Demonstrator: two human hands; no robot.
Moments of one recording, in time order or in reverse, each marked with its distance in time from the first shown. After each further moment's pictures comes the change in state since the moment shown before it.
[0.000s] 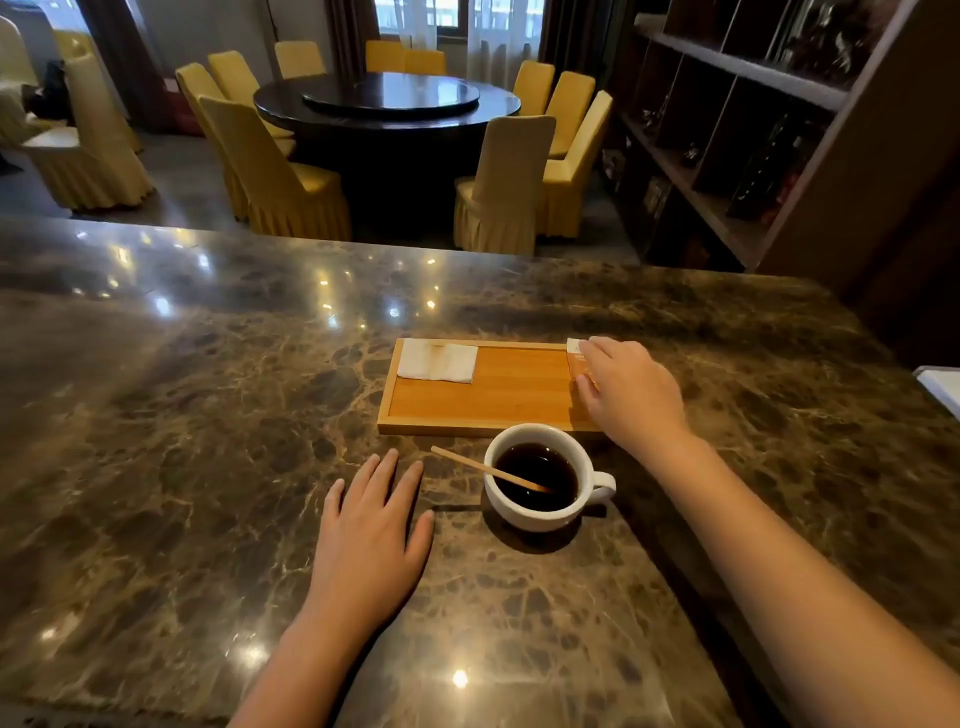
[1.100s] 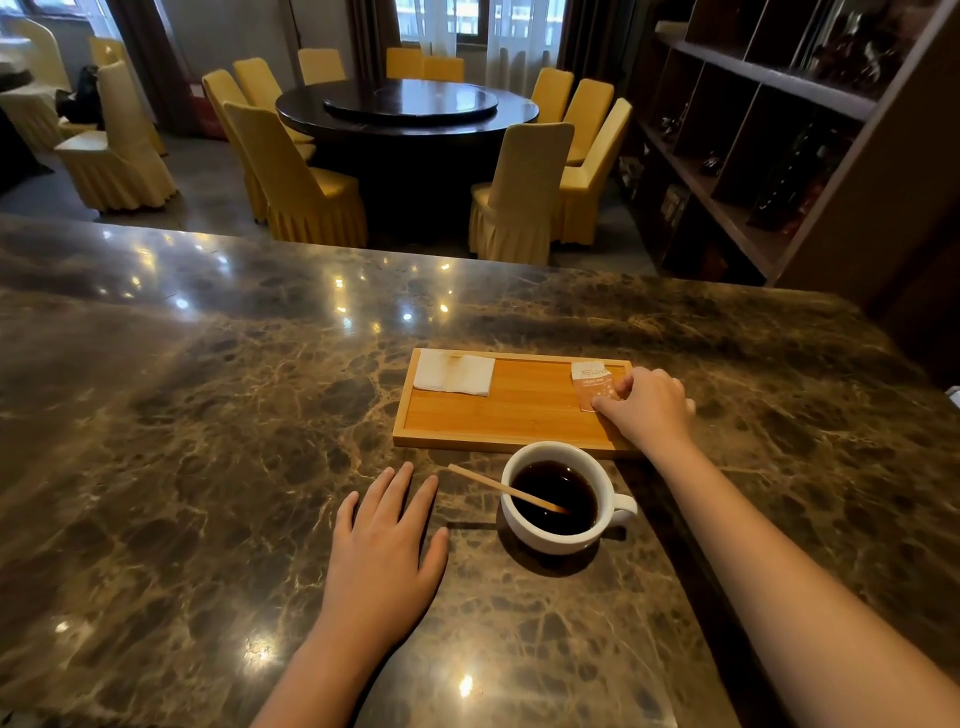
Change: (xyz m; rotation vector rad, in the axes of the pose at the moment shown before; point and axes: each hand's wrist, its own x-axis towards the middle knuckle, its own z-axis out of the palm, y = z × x) left_hand 0.000 -0.001 0.002 0.010 0.074 -0.003; right_hand 0.021 0.013 0.036 0.212 -0.131 0.513
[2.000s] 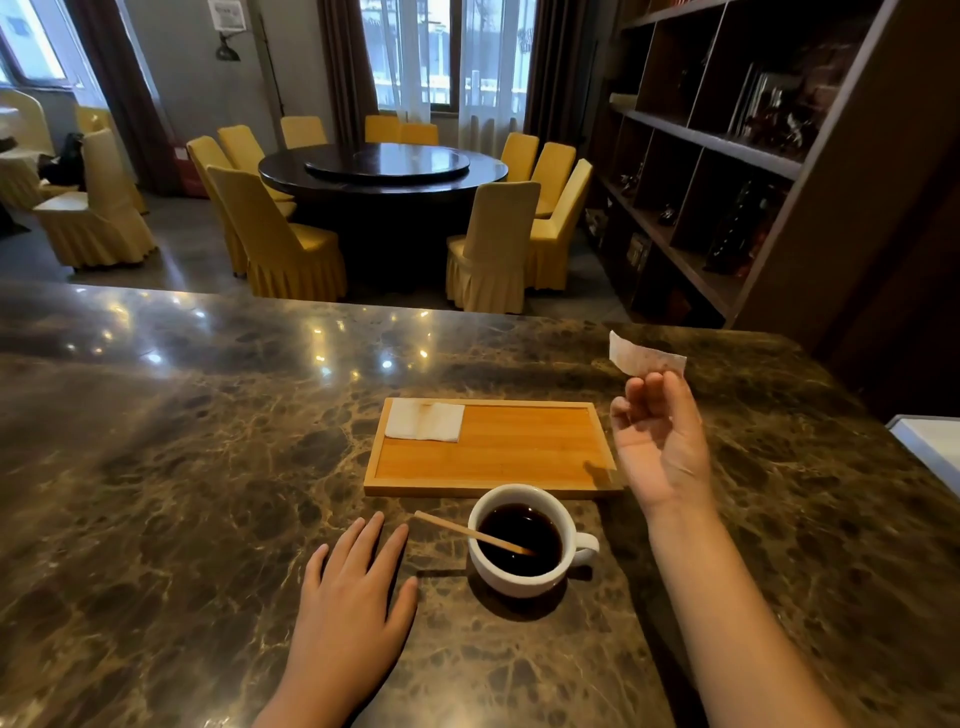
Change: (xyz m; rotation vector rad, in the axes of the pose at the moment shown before) left_hand 0.002 -0.002 -0.001 0.013 -0.032 -0.016; right_hand -0.047 -0.010 -0.074 2.141 0.001 0.172
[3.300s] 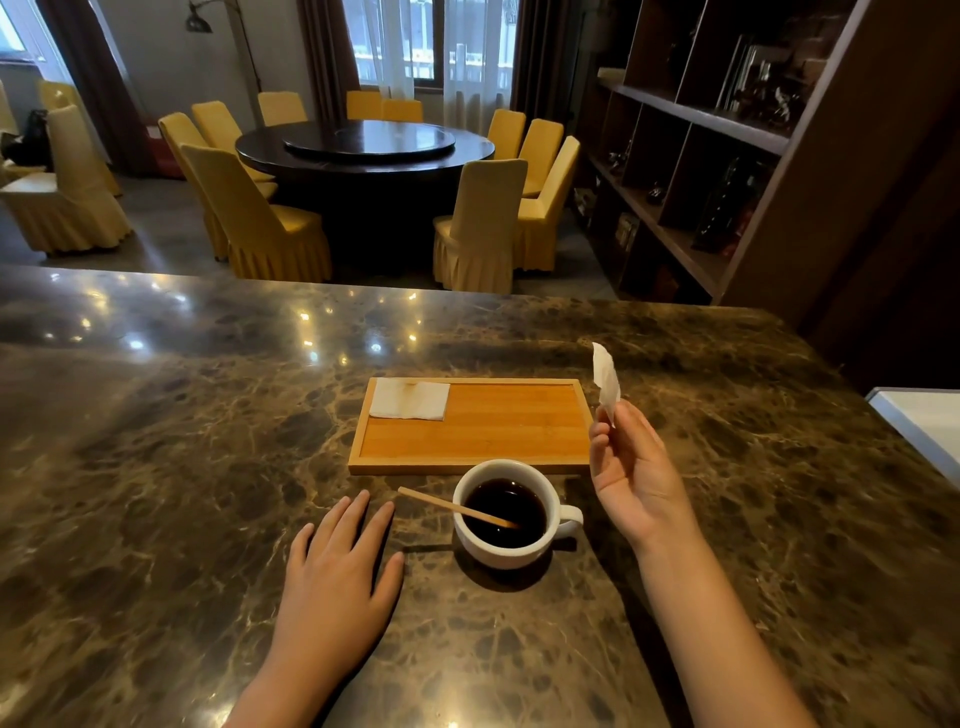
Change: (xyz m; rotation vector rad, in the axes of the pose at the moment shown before) left_hand 0.000 -0.002 0.003 -0.034 0.010 0.017; right_hand -0.032 0.008 -0.026 -0.123 0.090 0.244
